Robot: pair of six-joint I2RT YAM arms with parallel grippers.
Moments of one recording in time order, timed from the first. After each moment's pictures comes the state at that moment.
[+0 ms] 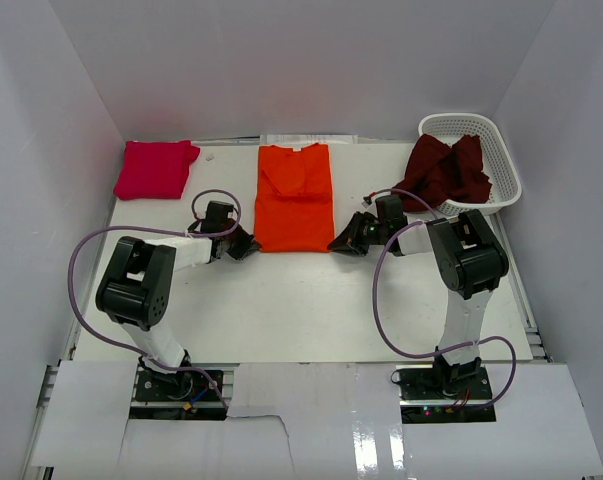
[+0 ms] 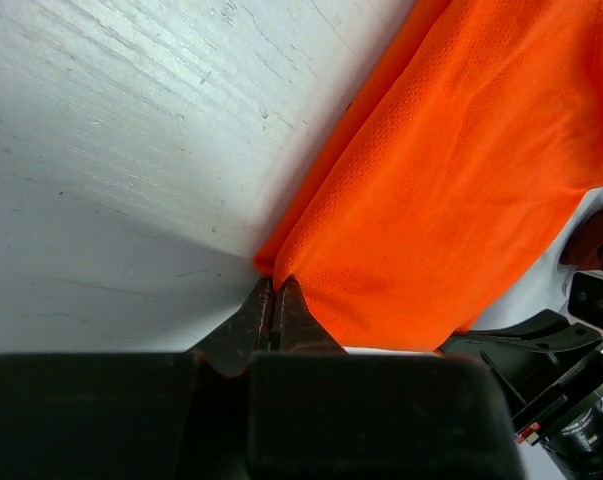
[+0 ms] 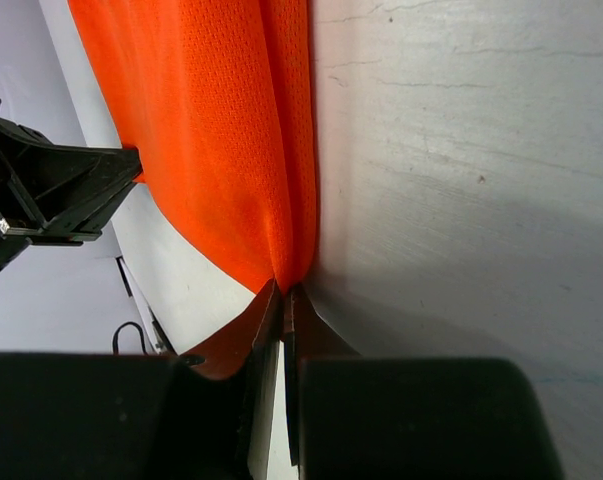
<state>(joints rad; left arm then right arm) -0.29 1.72 0.83 0.03 0.11 -1.09 0.34 1.97 0.92 0.32 -0.67 0.83</state>
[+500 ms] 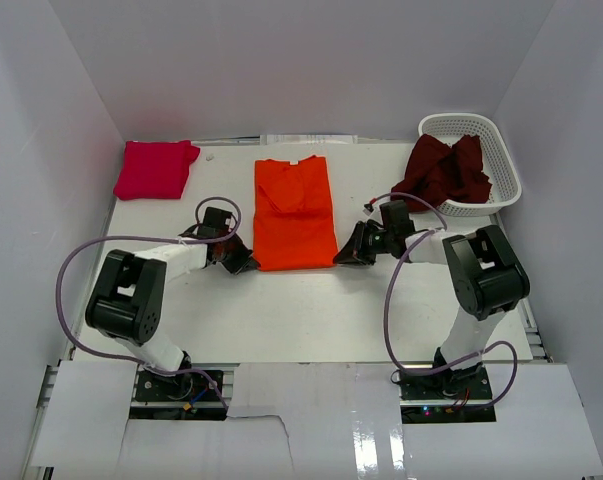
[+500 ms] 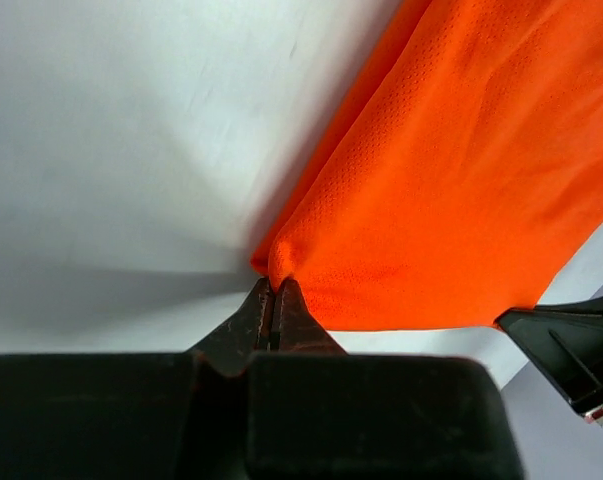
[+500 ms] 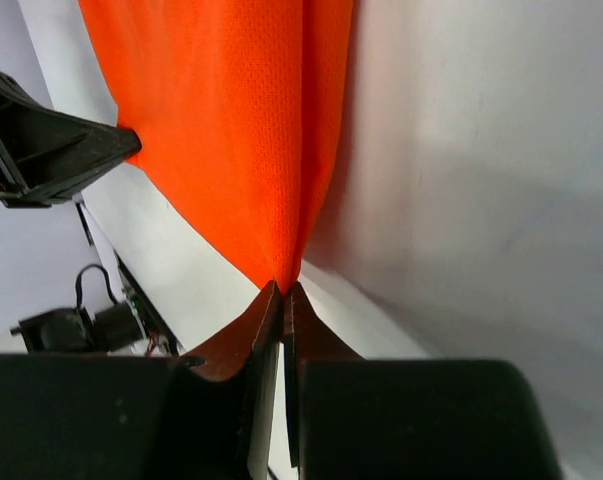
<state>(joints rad) -0.29 1.64 0.82 -0.17 0.19 -0.98 0.35 1.81 0.85 0.14 -0.67 0.70</state>
